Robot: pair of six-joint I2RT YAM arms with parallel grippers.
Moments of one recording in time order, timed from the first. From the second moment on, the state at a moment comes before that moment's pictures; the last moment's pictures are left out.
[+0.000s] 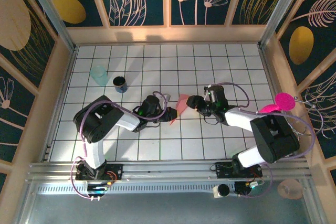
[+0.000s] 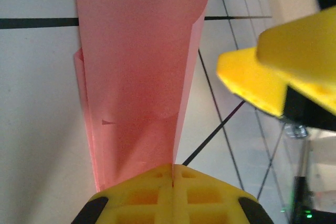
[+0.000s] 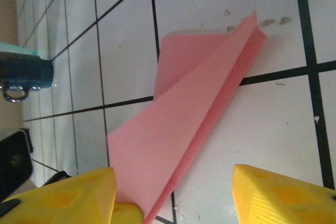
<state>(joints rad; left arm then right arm) -0.76 1.89 0.65 0.73 0.43 -0.87 0.43 1.46 0.53 0.20 -0.38 0.83</state>
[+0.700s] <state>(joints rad) -0.71 1.94 0.59 0.90 0.47 -1.18 0.46 1.65 0.69 0.14 -0.40 0.75</state>
